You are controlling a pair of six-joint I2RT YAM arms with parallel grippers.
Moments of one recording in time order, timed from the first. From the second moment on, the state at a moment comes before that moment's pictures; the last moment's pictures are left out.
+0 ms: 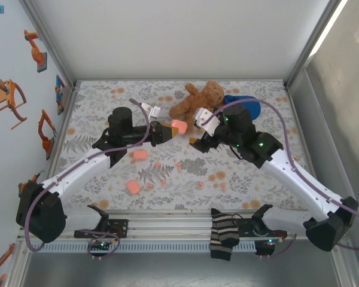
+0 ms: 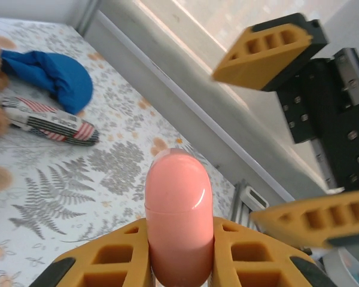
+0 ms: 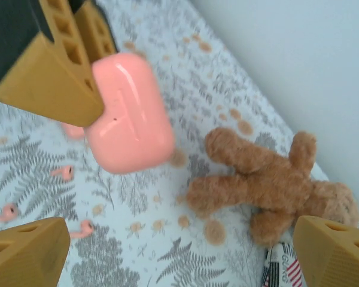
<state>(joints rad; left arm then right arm) -0.55 1.25 0.84 0.17 0.77 -0.47 0.66 1.12 1.15 -0.50 -0.19 -0.43</state>
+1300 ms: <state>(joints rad) -0.47 1.34 0.57 1.21 0.92 -0.48 0.59 1.23 0.92 0.23 -0.76 0.14</state>
